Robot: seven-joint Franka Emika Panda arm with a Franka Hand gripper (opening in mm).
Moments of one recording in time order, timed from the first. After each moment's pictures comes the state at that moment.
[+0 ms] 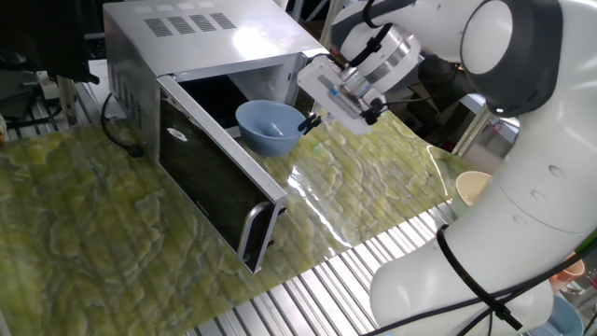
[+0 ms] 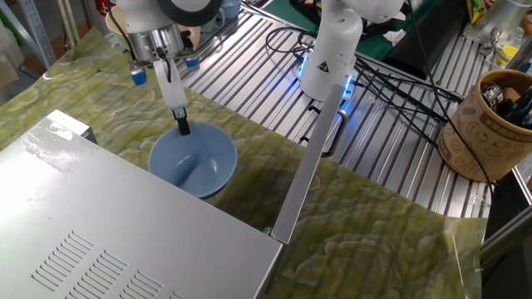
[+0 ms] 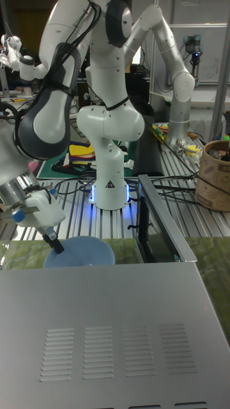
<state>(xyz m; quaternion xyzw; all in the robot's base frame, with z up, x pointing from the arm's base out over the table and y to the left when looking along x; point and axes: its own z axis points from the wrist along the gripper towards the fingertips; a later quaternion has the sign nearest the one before) 0.498 -0.146 0.212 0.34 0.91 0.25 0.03</state>
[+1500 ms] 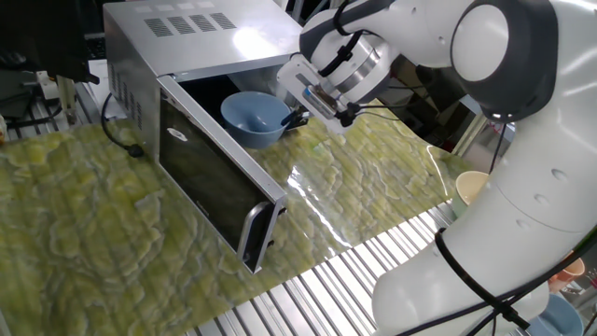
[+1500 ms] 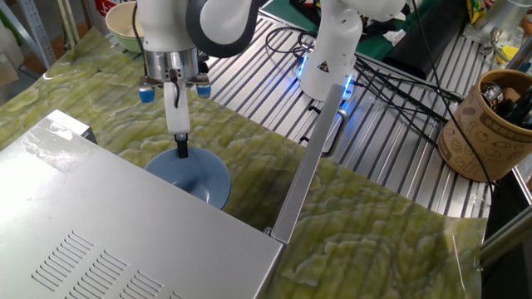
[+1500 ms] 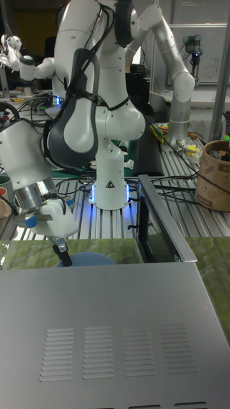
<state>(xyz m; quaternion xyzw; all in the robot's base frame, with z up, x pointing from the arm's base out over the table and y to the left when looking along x) 0.528 -0.118 0.206 0.39 0.89 0.22 0.09</state>
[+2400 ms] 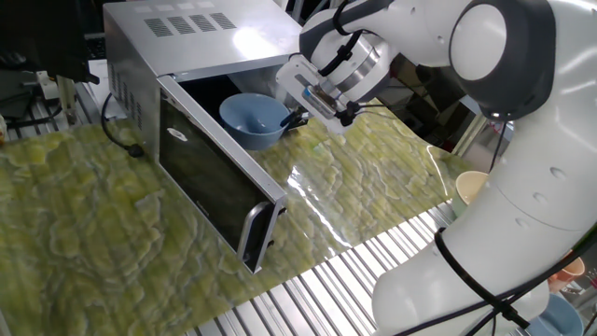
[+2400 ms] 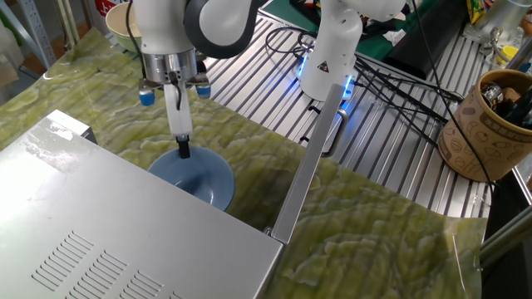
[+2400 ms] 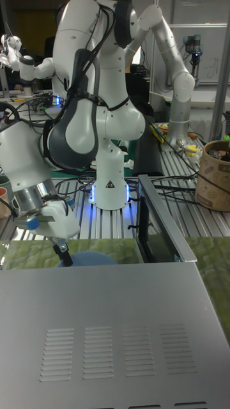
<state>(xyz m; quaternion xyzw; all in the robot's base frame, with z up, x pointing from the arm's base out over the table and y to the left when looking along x) 0.528 -0.118 0.205 0.37 0.90 0.21 0.08</state>
